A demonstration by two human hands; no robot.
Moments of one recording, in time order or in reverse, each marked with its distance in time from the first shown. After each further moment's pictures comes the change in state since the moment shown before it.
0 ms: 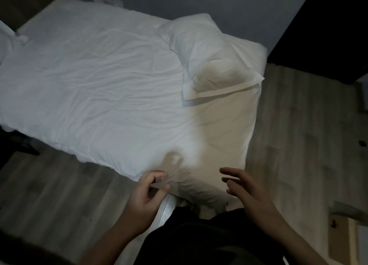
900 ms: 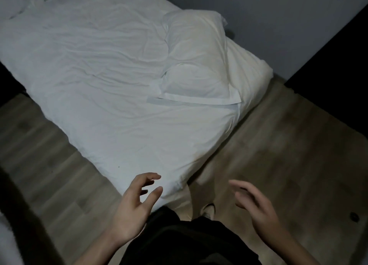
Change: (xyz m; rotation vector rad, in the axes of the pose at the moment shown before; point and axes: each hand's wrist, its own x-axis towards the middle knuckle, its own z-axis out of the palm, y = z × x) left_hand 0.070 0.191 0.377 -0.107 0.299 -0.295; right_hand 0.148 0.067 -0.445 -0.091 -0.276 0.027
